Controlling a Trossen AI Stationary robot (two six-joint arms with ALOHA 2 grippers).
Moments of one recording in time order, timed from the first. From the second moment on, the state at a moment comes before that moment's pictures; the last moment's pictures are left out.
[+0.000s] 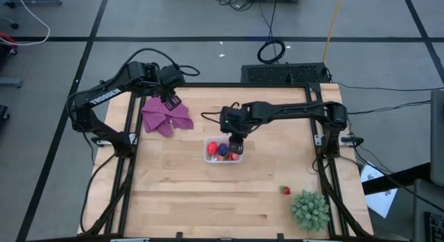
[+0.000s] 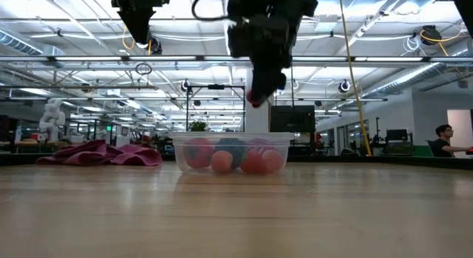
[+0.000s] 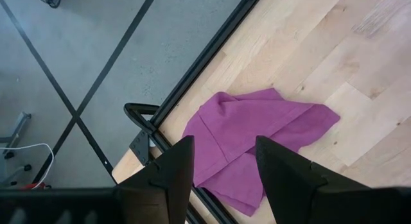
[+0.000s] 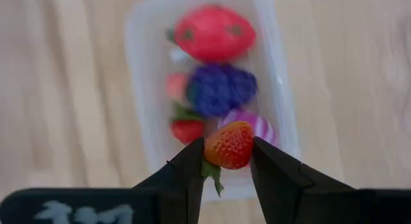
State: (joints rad) left arm 0.37 1.47 1.74 -1.57 -0.50 -0.24; right arm -0.11 1.87 1.53 -0.85 -0.21 0.14
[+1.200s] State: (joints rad) left arm 0.37 1.47 1.74 -1.57 -0.50 -0.25; right arm -0.05 1.92 1.47 -0.79 -0.15 0.13
